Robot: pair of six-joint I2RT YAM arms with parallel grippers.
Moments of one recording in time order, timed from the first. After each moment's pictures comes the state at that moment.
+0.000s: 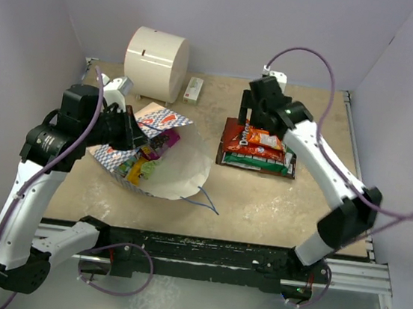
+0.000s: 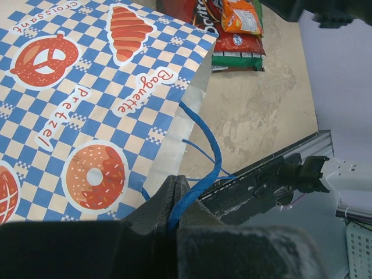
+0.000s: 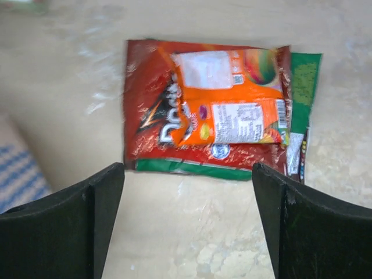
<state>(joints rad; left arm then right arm) -0.31 0.99 1.42 -1.04 0.32 -0.44 0.56 1.72 1.73 -0.95 0.51 0.50</state>
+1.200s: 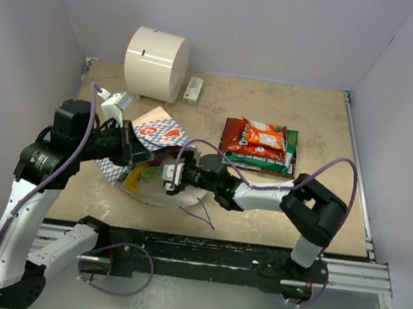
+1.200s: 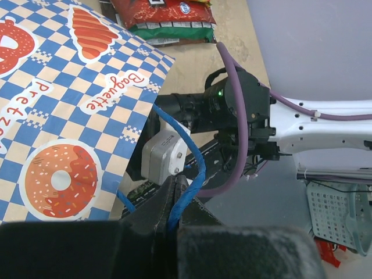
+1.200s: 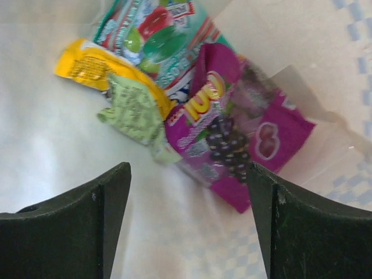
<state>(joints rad) -0.31 0.86 1.30 -1.00 0.51 -0.50 1.02 1.74 0.85 0.65 -0.23 -0.71</state>
